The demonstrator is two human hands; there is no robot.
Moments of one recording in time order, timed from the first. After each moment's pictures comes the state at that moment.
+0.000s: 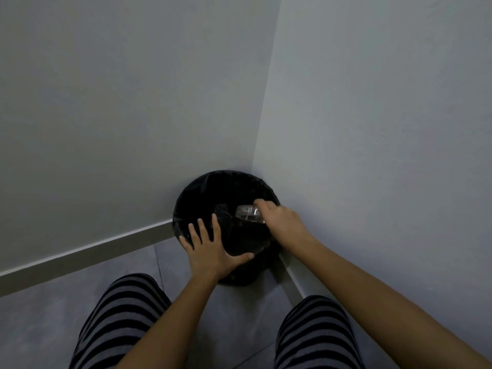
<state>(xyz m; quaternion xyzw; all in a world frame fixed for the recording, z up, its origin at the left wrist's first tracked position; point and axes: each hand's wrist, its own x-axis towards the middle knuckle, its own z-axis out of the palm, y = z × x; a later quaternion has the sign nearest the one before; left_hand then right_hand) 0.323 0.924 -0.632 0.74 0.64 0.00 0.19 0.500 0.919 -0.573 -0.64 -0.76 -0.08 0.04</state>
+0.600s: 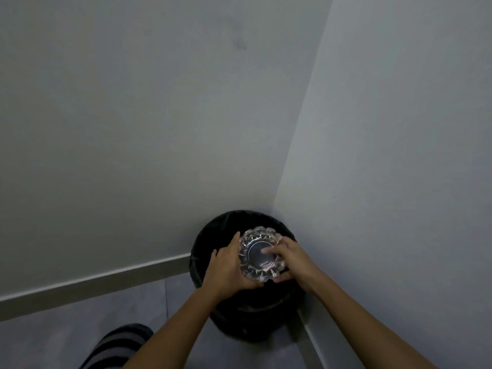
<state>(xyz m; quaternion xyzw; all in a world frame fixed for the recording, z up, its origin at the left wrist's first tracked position) 0.315 0.981 -0.612 0.78 0.52 0.19 0.28 0.486 0.954 -0.562 -0.66 -0.39 0.53 0.36</state>
